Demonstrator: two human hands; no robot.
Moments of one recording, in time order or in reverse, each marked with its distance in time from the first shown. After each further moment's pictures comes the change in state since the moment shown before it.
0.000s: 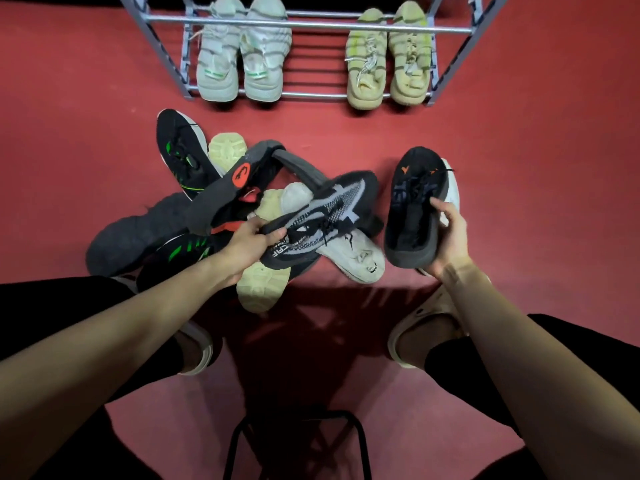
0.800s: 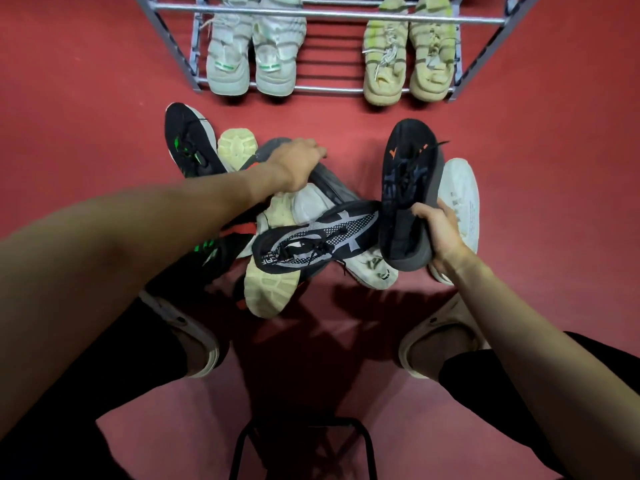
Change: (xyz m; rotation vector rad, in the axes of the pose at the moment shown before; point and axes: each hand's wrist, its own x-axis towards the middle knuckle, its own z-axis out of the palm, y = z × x) left_hand 0.111 0.097 0.015 1.460 -0.065 0.576; right_hand 0.019 0.003 0.036 -0.539 0.155 -0.115
